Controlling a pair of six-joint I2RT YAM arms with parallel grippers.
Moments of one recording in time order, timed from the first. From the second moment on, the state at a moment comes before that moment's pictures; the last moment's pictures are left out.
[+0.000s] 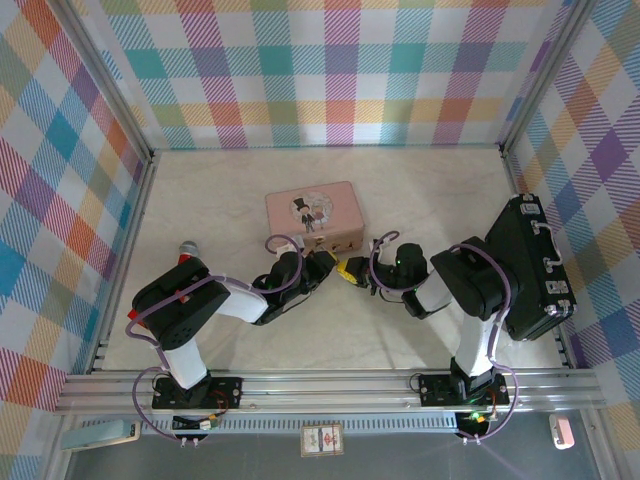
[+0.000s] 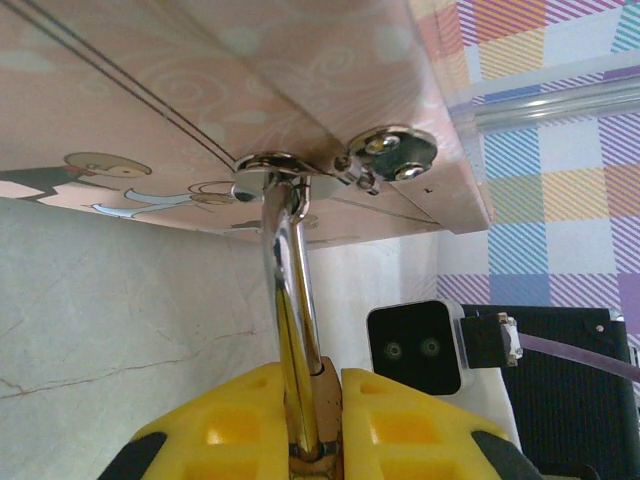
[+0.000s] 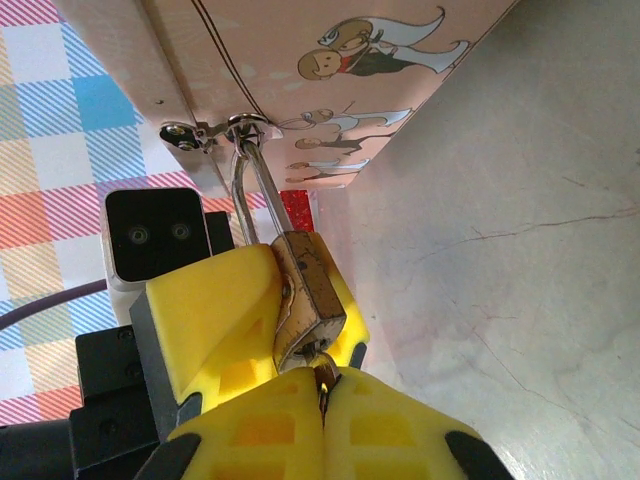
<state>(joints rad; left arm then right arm) -0.80 1.74 0.57 0.83 -0.05 -1.33 0.49 1.88 0.43 1.21 -0.75 1.45</state>
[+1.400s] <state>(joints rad) -0.81 1.65 0.60 0.52 0.02 -1.31 0.84 0.92 0.39 0.10 -0.18 0.24</state>
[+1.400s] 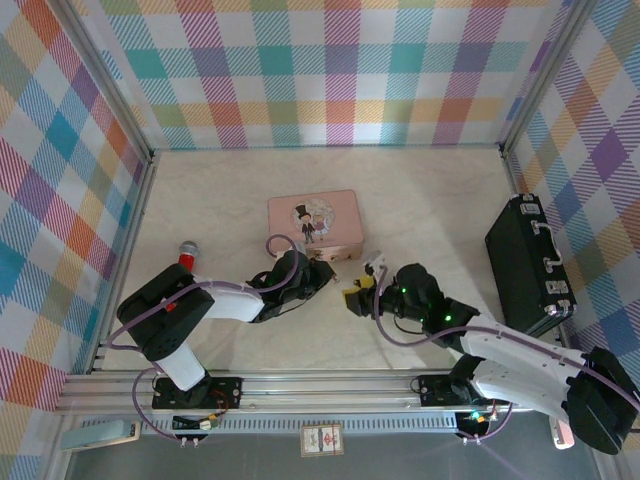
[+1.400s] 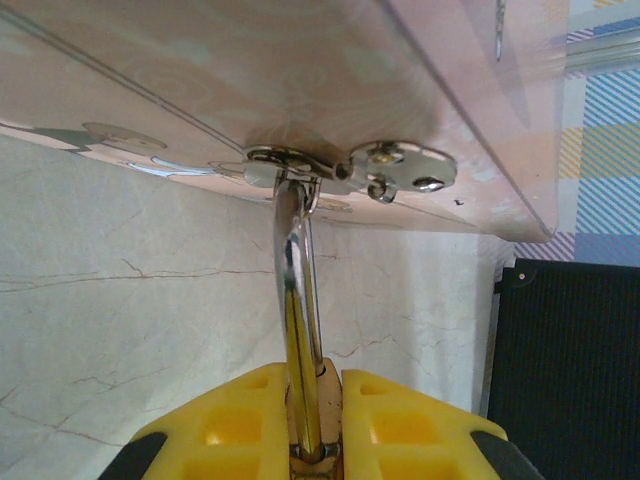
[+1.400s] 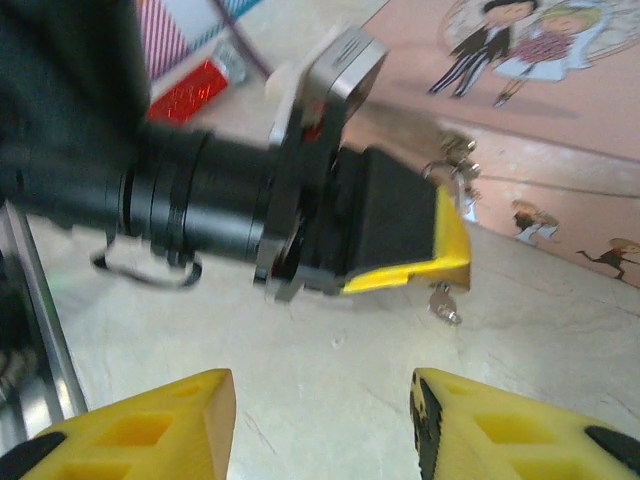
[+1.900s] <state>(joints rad) -0.80 1.59 0.58 0.45 0.04 -1.31 1.04 1.22 0.30 0.41 0.08 -0.07</state>
